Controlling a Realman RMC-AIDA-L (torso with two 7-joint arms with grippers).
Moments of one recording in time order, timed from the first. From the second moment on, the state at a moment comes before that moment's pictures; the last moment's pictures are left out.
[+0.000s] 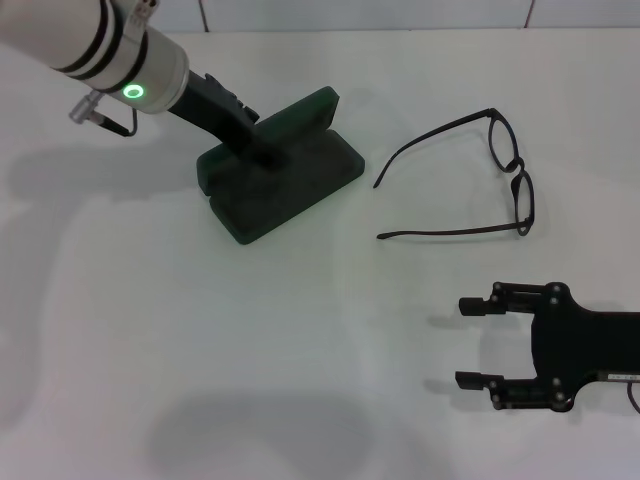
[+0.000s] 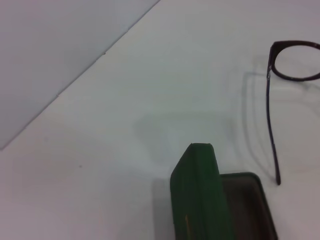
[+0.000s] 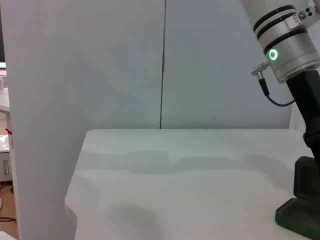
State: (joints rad) left arm -0.90 -2.04 1.09 0.76 2.51 1.20 -2.06; right arm 0.37 2.01 -1.20 -0.61 -1.63 -1.57 0.87
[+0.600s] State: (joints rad) left arm -0.90 -2.05 1.14 0.79 2.55 1.15 -2.06; right arm 0.37 2.01 -1.20 -0.60 -1.63 -1.57 0.87
